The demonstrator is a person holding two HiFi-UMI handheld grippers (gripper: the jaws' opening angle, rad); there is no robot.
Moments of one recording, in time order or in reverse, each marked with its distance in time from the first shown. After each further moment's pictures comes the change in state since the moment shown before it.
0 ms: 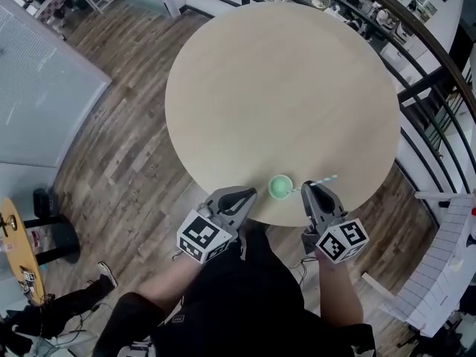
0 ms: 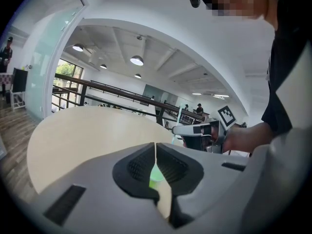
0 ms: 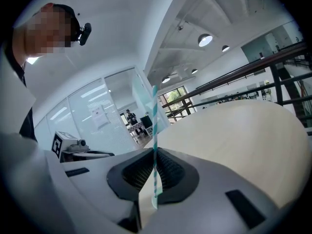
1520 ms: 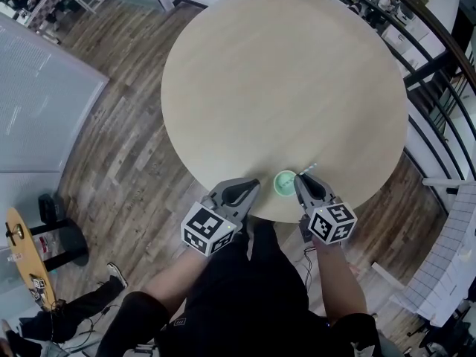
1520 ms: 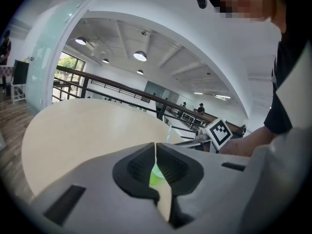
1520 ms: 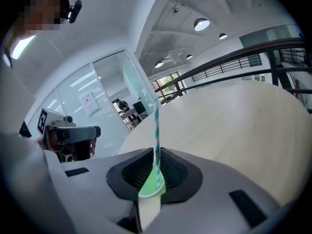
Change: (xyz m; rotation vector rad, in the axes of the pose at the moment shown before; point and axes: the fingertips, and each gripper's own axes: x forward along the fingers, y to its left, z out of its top) left arm 0.022 0.030 -0.020 -0.051 0.038 -0.009; right arm 0.048 -0.041 -0.085 0.033 0.186 -0.080
